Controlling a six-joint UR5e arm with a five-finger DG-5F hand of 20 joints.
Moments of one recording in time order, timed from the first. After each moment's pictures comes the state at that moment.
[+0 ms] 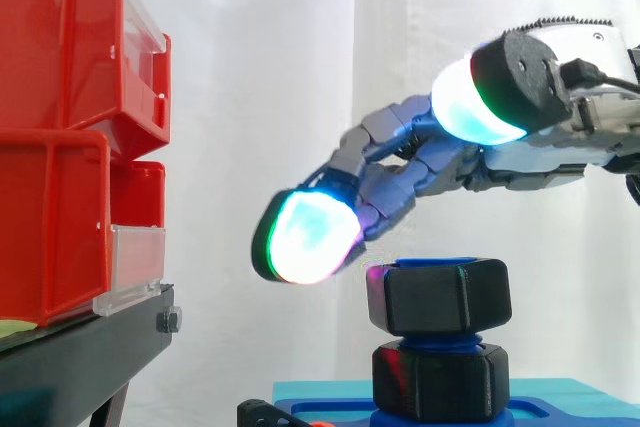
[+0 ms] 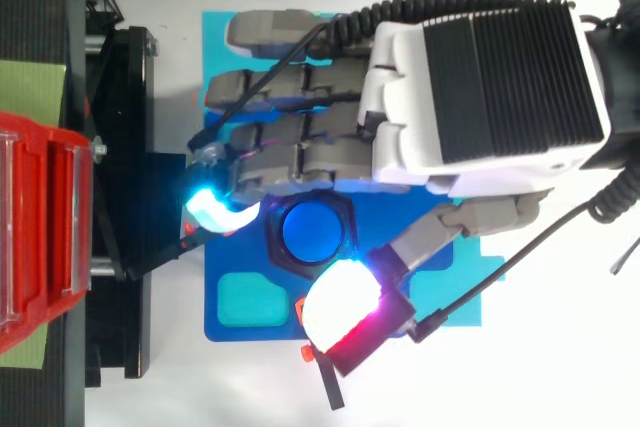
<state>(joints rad) 0.09 -2.21 -1.17 -2.89 -1.69 -1.23</state>
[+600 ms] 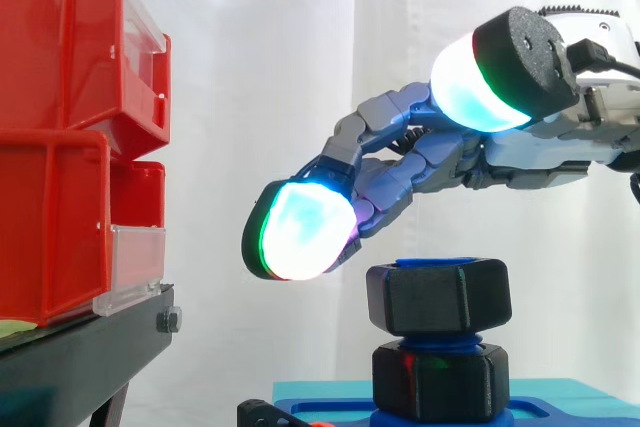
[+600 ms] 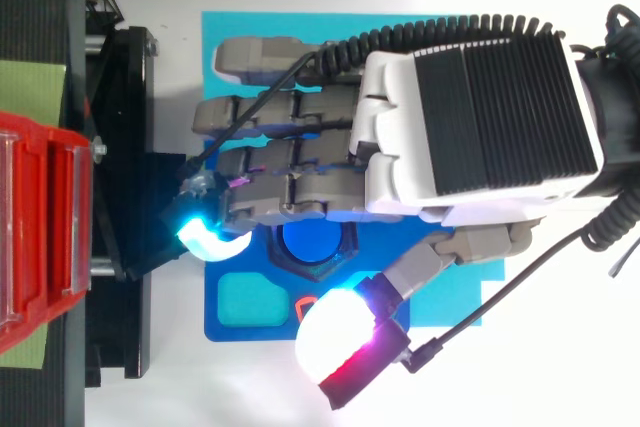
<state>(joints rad) 0.11 -2.21 -1.18 -2.89 -1.68 -1.22</state>
